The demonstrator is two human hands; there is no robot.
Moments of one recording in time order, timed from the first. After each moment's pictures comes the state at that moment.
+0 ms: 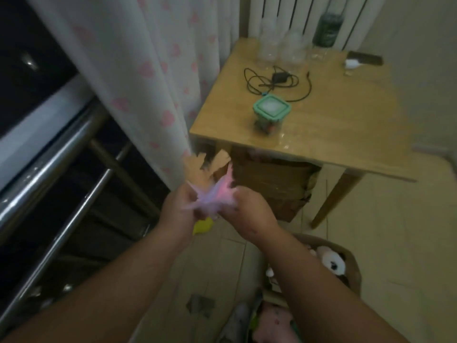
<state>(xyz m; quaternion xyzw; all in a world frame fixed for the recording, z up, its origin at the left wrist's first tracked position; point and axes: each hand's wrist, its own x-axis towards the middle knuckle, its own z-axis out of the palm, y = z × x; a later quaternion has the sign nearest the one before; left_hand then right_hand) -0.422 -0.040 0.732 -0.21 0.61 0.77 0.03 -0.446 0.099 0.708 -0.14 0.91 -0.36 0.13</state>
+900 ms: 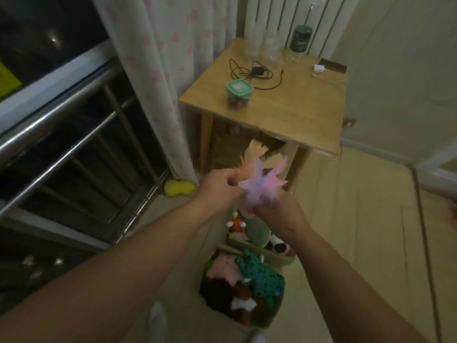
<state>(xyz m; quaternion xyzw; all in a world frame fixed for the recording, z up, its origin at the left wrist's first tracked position) -0.217 0.186 0.808 -0.06 0.80 0.60 0.08 -0.218 0.355 0.801 -0.12 0.91 -0.38 0.14</state>
